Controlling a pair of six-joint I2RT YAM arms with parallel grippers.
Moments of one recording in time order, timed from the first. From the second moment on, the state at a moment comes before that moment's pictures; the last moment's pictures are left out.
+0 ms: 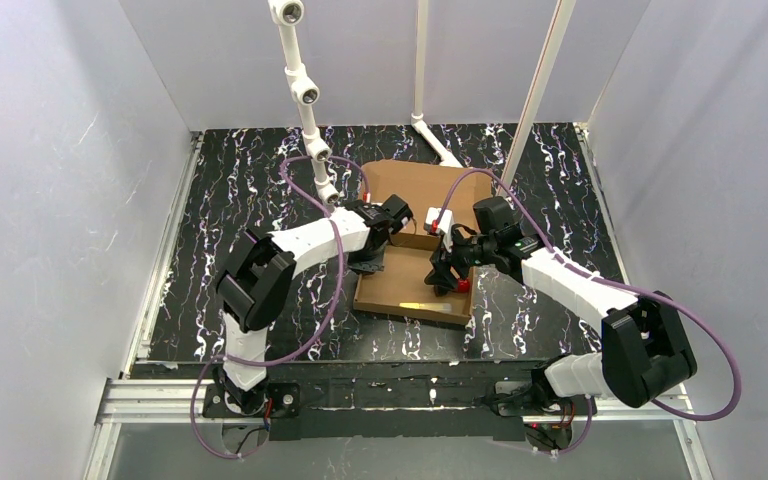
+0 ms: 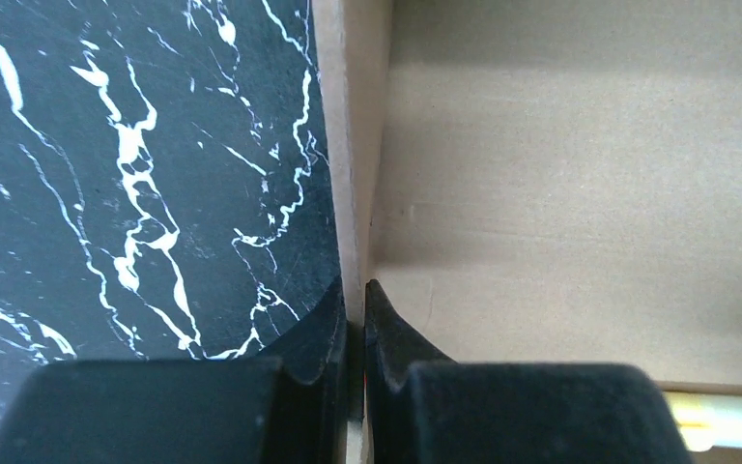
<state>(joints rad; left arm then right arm) -0.77 1.91 1.40 -0.89 -0.32 -0.57 0.50 1.33 0.79 -0.24 -0.72 -0.50</state>
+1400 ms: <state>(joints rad) -0.72 1.04 0.78 -0.48 -0.16 -0.56 0.02 1.16 0.77 -0.14 -0.84 -0.26</state>
